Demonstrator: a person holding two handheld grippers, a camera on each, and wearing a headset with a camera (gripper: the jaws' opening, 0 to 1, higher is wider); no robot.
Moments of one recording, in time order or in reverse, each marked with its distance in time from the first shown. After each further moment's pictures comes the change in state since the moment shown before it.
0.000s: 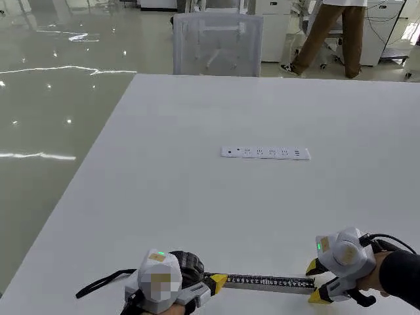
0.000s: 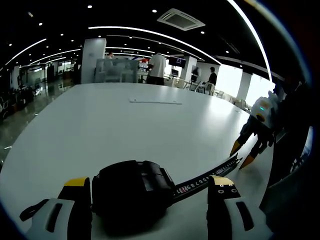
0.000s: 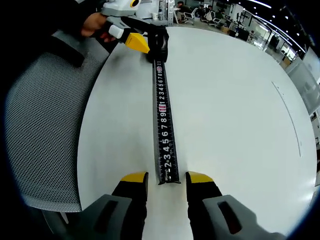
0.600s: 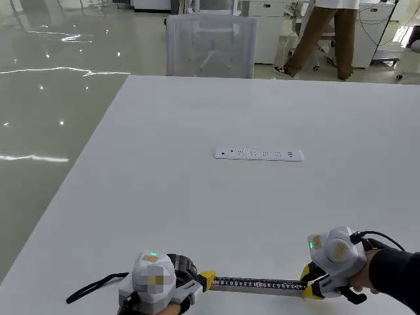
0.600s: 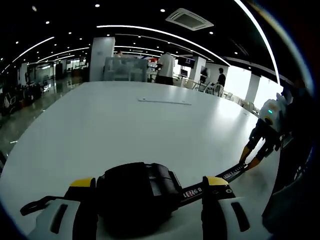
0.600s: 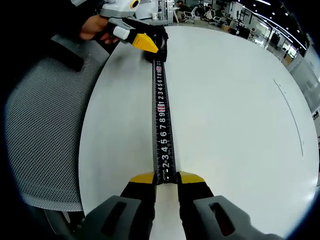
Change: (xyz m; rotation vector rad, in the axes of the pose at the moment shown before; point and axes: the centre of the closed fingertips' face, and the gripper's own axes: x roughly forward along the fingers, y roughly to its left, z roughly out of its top) left arm 0.006 0.009 0.000 -0.035 0.004 0.077; right arm 0.002 0.001 -0.001 -0.008 0.010 0.026
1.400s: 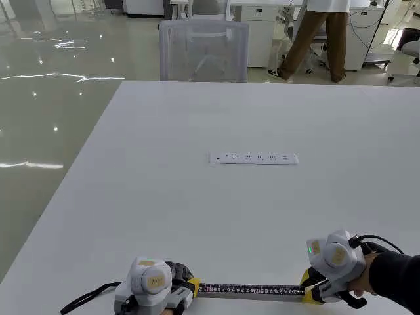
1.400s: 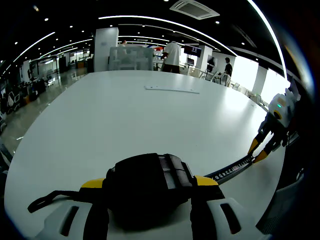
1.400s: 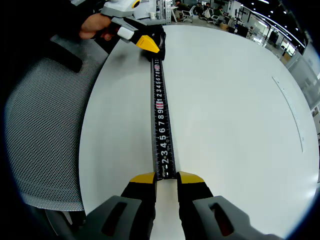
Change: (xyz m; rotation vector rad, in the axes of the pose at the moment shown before) left arm -0.003 0.013 -0.012 0.007 0.109 0.063; right arm -0.002 0.000 -0.004 0.034 0.001 -0.005
